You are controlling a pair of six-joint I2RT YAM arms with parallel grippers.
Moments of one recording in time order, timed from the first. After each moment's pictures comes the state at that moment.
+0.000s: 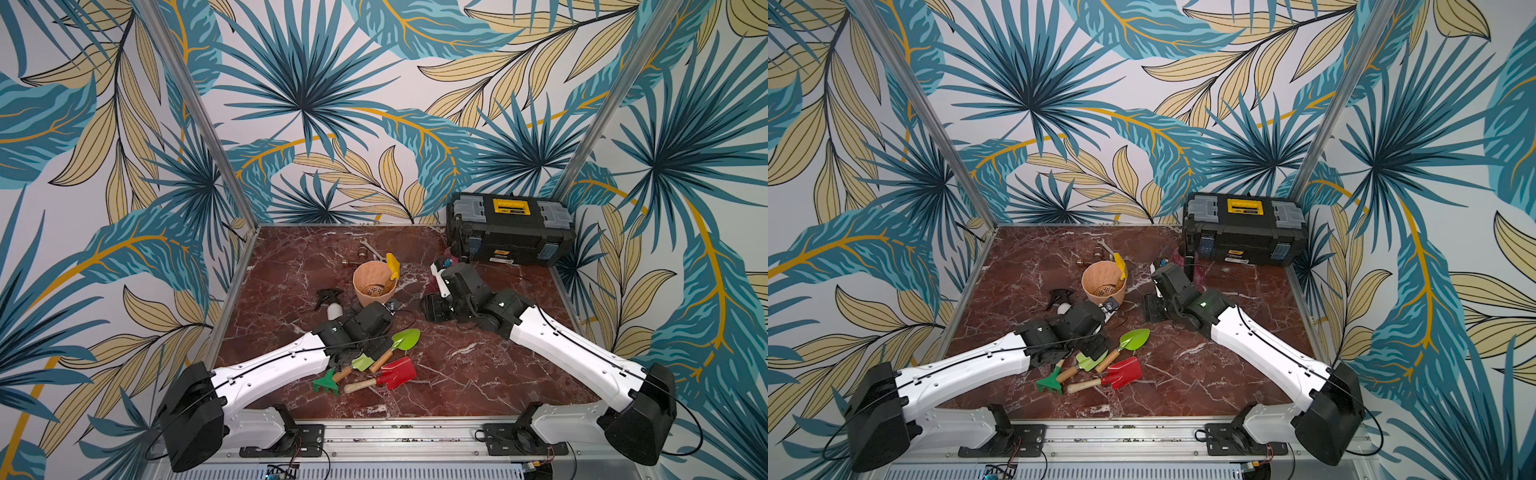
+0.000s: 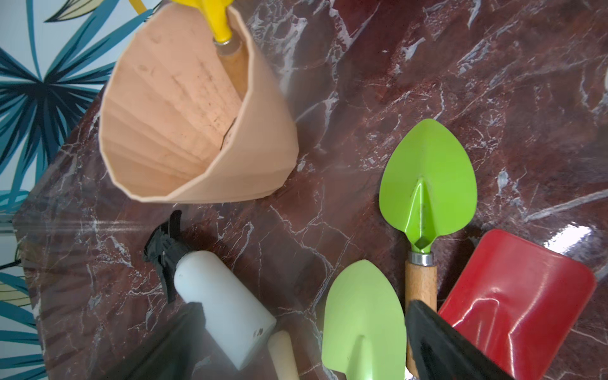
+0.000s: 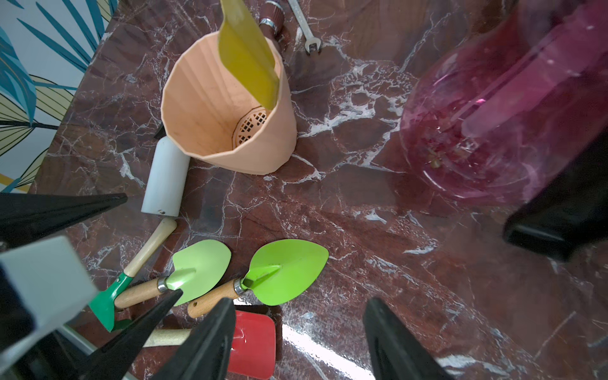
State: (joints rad) left arm -0.92 1.32 0.90 -0.56 -0.38 0.02; right arm 0.86 1.30 1.15 -0.68 0.12 0.45
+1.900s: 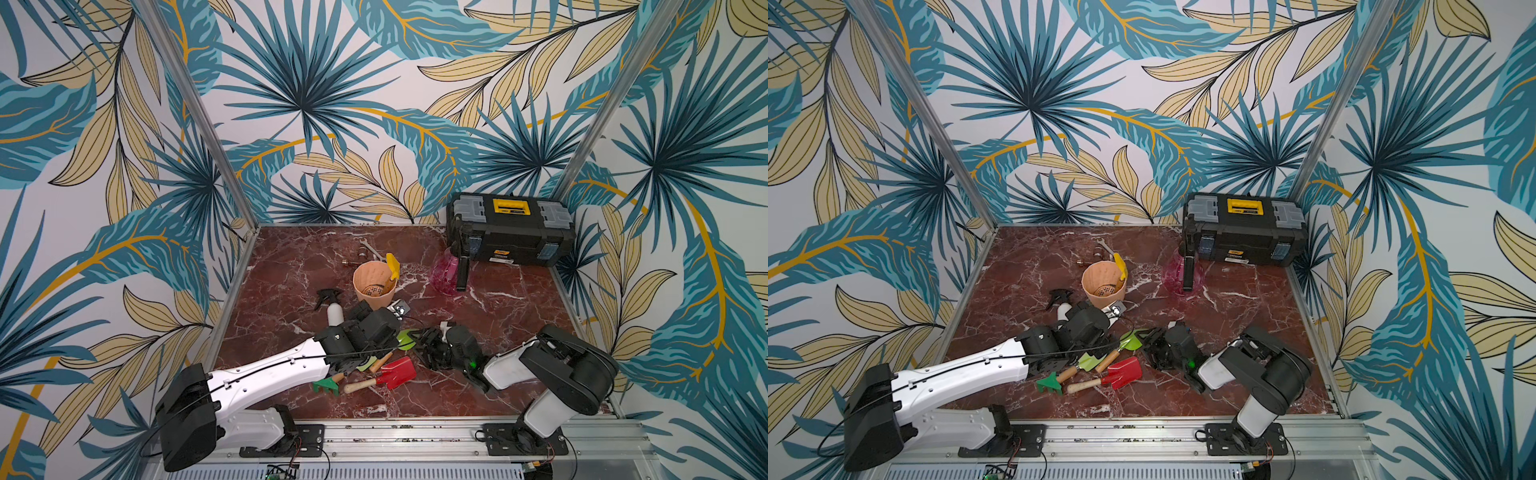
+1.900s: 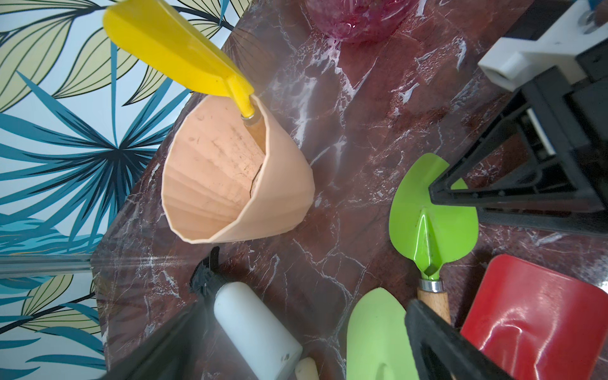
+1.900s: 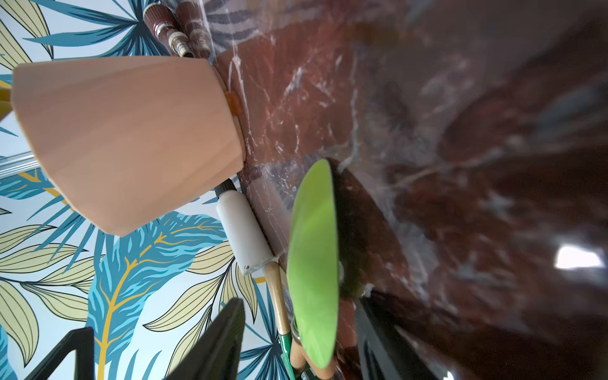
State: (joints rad) left arm -0.98 1.26 0.87 -0.47 -0.52 0.12; right arm 0.89 1.67 0.32 0.90 -0.14 1.70
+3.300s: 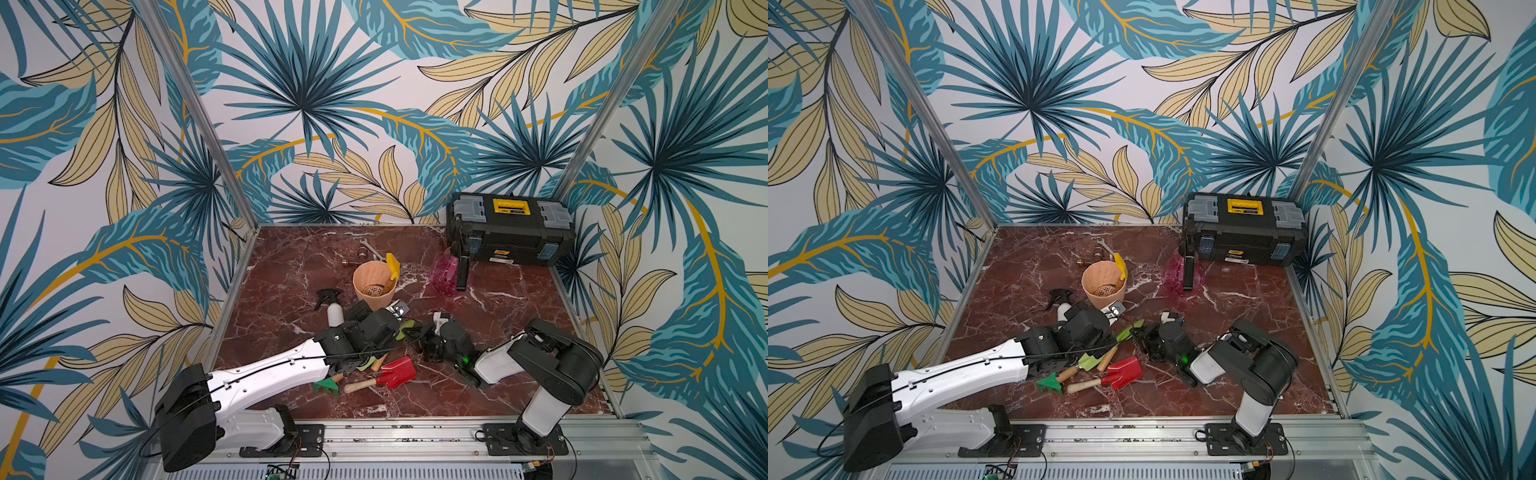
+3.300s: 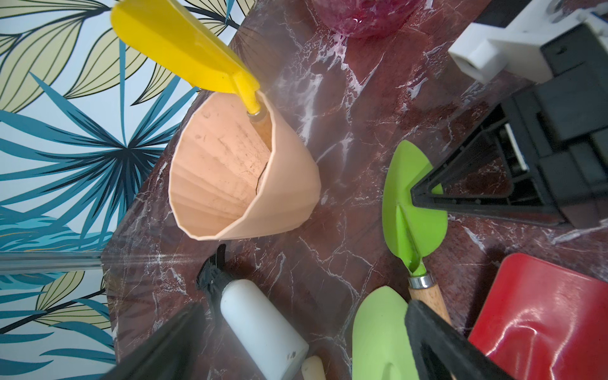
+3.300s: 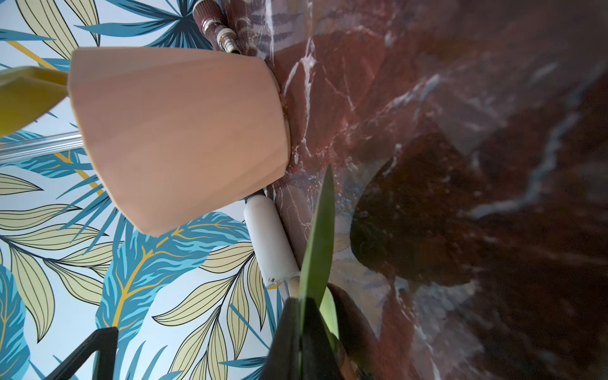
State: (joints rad) left arm -0.98 1.25 0.87 -0.46 -0.54 0.13; right arm 0.90 1.73 0.38 0.98 -0.09 1.64
